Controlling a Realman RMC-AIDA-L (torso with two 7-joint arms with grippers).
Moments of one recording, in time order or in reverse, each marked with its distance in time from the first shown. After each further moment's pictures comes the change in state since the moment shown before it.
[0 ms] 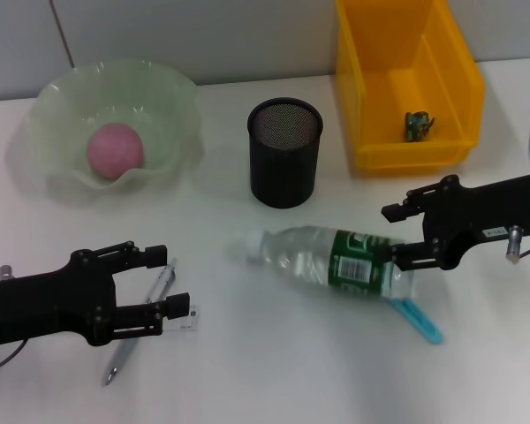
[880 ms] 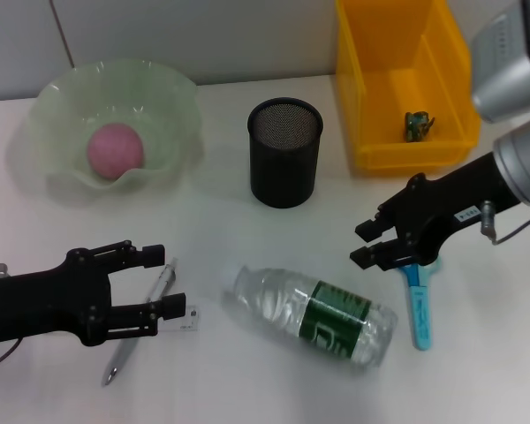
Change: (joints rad) left arm -0.005 0.011 -0.005 0.002 0.001 0.024 -0.012; right arm 0.230 -0.018 0.004 0.035 -0.136 -0.215 0.258
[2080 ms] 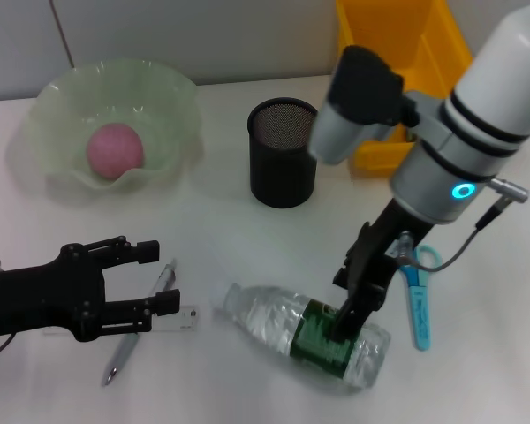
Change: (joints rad) left arm -0.001 0.010 0.000 0.020 0.001 0.005 -0.014; right arm 0.261 0.023 -0.300 0.153 -0.158 -0.045 0.356
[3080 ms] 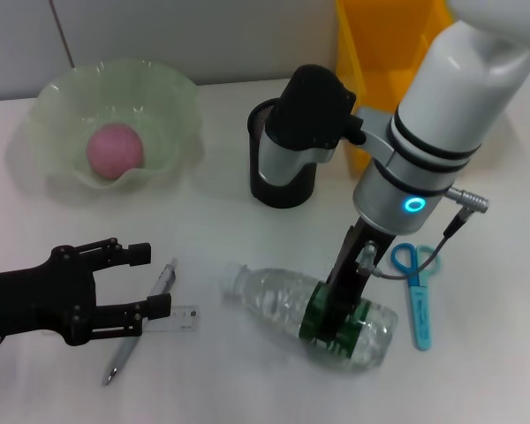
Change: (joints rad) left arm 0.010 0.013 0.005 0.009 0.000 0.006 0.016; right arm 0.047 0.005 -0.194 0.013 -0.022 0.096 0.224
